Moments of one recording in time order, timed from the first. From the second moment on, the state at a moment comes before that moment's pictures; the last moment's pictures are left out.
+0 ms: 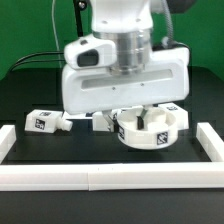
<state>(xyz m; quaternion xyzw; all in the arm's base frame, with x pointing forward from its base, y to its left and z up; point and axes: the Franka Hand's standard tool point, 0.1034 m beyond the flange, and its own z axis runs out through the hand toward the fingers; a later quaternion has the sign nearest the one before) 0.550 0.017 0.032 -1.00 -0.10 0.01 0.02</state>
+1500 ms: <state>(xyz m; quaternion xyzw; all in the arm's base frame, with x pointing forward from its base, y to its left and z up) 0.578 0.055 0.009 -0.99 -0.12 0.00 0.02</state>
